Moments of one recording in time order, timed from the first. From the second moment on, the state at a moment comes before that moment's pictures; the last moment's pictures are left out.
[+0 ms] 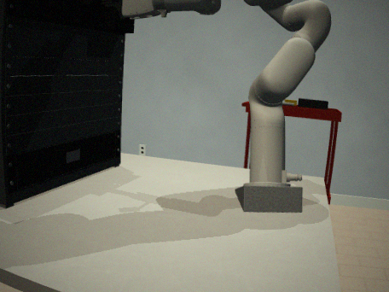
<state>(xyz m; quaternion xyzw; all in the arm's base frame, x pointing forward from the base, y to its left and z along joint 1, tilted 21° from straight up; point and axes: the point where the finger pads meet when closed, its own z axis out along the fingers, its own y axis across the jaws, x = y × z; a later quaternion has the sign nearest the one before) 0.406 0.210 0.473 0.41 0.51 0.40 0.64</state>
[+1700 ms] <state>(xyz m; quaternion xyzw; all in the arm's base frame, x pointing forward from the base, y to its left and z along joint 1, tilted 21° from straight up) 0.429 0.207 0.476 0.41 0.51 0.40 0.64</state>
